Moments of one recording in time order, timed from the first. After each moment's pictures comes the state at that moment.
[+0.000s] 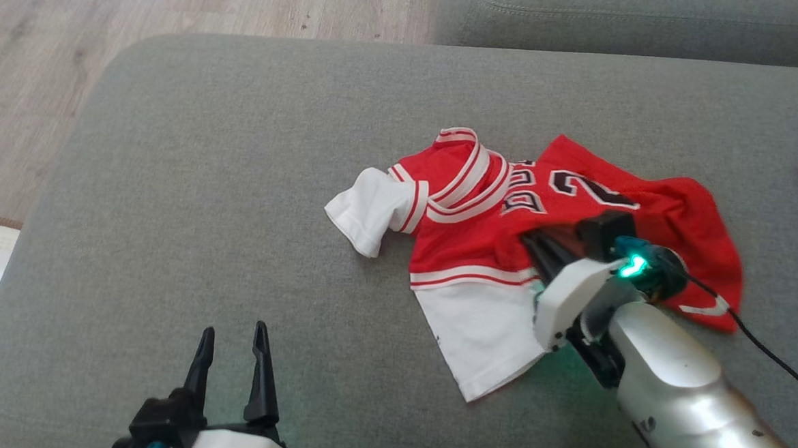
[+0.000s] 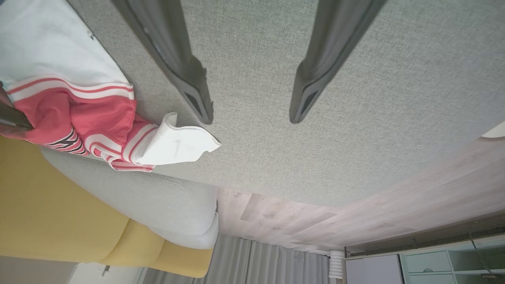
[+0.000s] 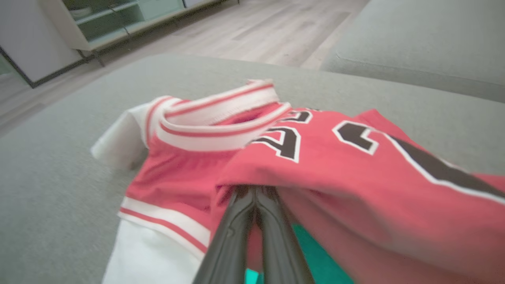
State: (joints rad) left arm -0.04 0.32 -0.55 0.18 -0.63 0.25 -0.25; right arm -0.50 -0.07 0.43 0.87 0.29 0.12 -0.12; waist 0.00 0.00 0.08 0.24
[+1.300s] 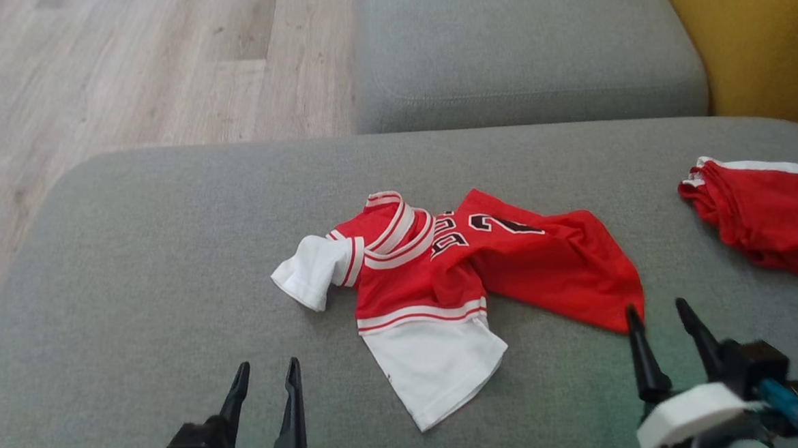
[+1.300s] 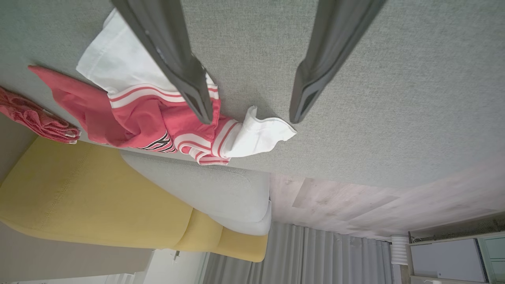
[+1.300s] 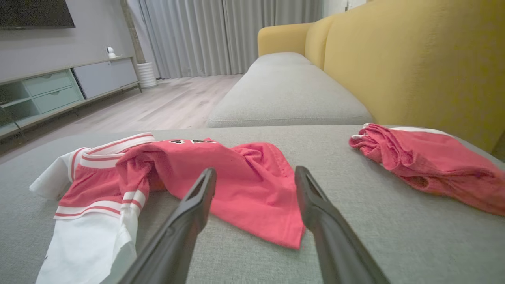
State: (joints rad) left arm -0.01 0.27 -0.60 0.25 -0.63 0.21 -0.25; right arm 0.04 -0.05 0.01 0.35 0.10 0.12 -0.18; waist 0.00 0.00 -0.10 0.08
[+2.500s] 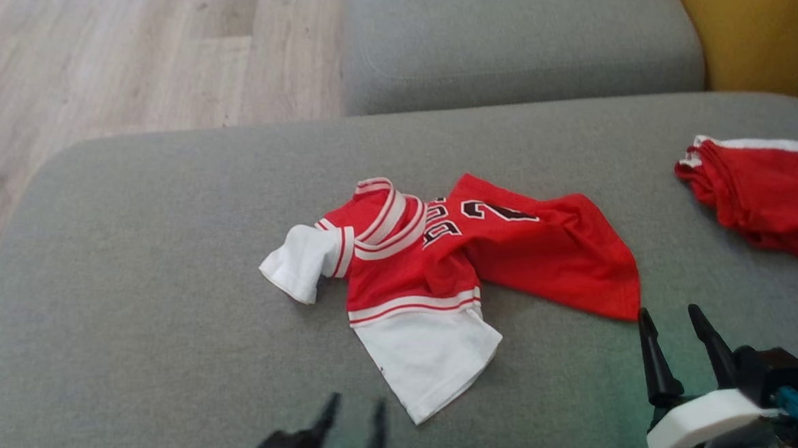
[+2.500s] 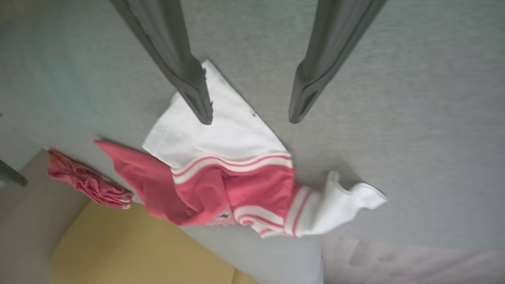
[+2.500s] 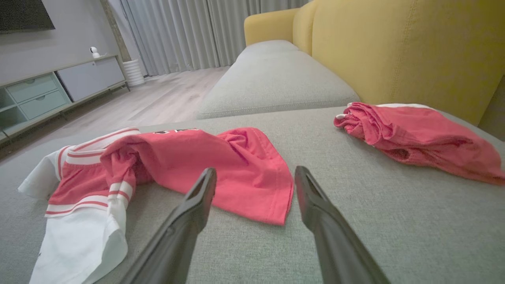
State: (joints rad) left arm -0.01 0.21 -0.73 0.30 -0.61 0.15 -0.17; right arm 0.09 -0.04 -0.01 0.28 0.15 0.12 -0.16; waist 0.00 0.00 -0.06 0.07
